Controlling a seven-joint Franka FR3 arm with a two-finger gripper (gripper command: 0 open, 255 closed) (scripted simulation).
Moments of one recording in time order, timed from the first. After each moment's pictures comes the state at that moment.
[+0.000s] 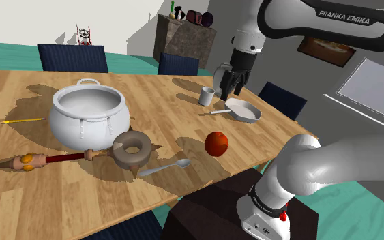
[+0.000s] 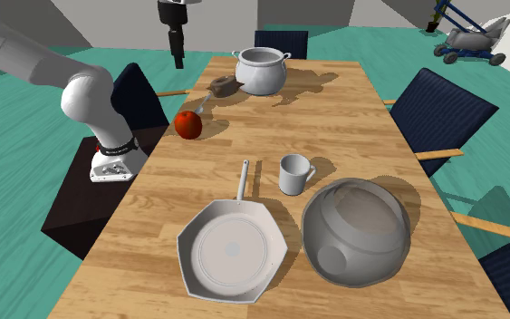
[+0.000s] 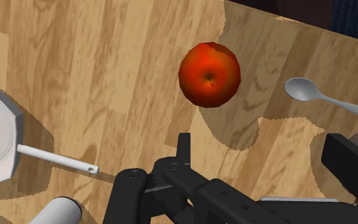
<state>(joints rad) 0.02 -0.77 -0.03 -2.41 -0.03 1.57 0.07</state>
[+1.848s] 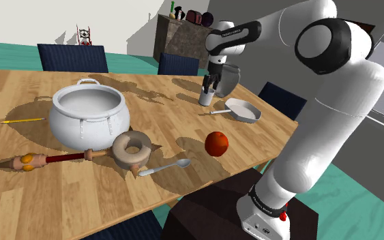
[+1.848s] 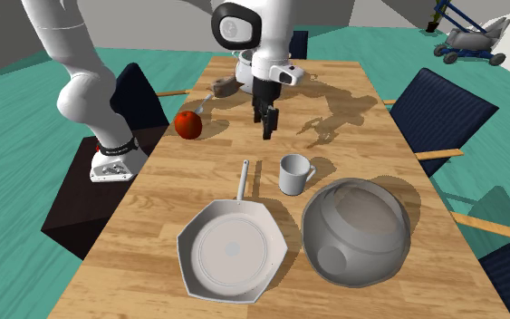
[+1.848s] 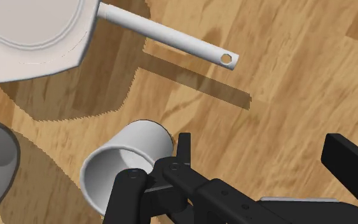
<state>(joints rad) -0.09 0.10 -0.35 -1.95 -0.06 1.97 -0.43</state>
